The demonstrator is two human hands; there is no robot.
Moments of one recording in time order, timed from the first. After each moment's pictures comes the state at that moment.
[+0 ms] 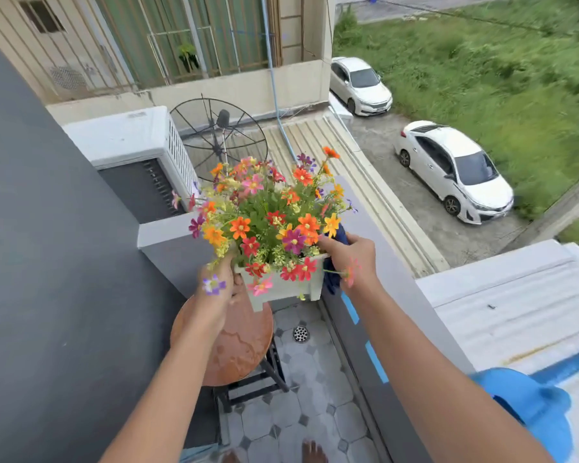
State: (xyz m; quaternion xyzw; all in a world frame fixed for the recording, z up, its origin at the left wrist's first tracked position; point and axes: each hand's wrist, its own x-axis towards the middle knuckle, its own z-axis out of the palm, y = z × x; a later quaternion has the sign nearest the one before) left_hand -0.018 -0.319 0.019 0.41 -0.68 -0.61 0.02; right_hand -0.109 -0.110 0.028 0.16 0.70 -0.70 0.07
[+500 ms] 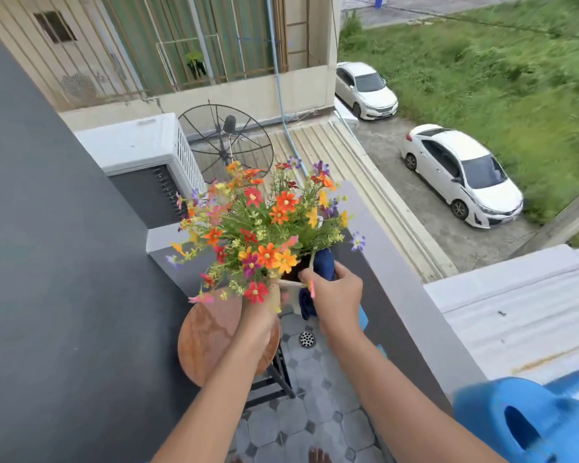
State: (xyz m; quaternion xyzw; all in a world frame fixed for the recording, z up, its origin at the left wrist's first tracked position) left_hand -0.023 -0.253 0.022 0.32 -0.66 -0.68 -0.03; right_hand -0.049 -0.144 0.022 0.14 0.70 -0.70 0.02
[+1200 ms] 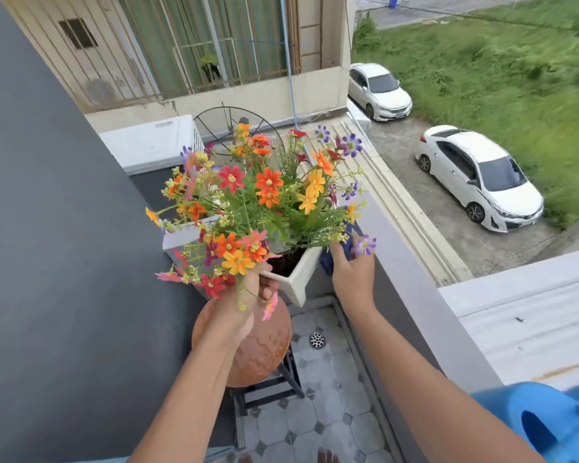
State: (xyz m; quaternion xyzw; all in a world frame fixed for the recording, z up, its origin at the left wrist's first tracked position) left_hand -0.023 -0.312 0.031 0.32 -0.62 -0.72 -0.04; right_hand -0.091 -0.140 0.015 0.05 0.75 -0.66 -0.05
